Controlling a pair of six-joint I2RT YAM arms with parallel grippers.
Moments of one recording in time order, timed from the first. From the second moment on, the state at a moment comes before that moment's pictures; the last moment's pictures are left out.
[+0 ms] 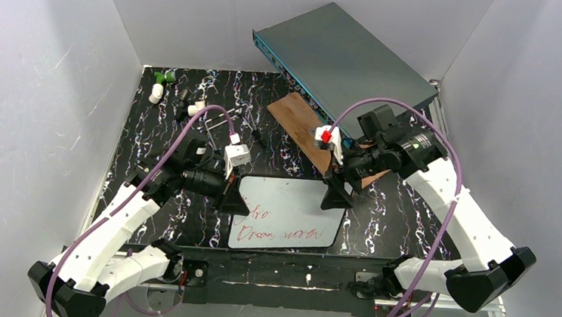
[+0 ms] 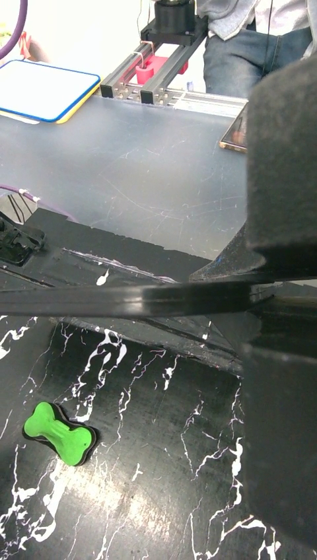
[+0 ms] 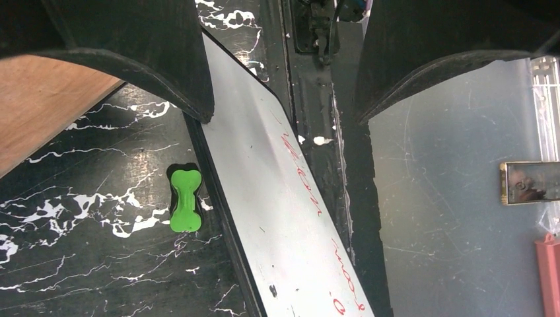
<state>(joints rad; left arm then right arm) -0.52 0.92 1.00 -0.94 0.87 0.09 0.63 1.26 1.44 -1.24 -0.77 -0.54</state>
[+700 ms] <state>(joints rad) -0.55 0.93 1.00 -0.92 0.93 0.12 0.49 1.21 1.42 -1.16 -0.91 -0.43</state>
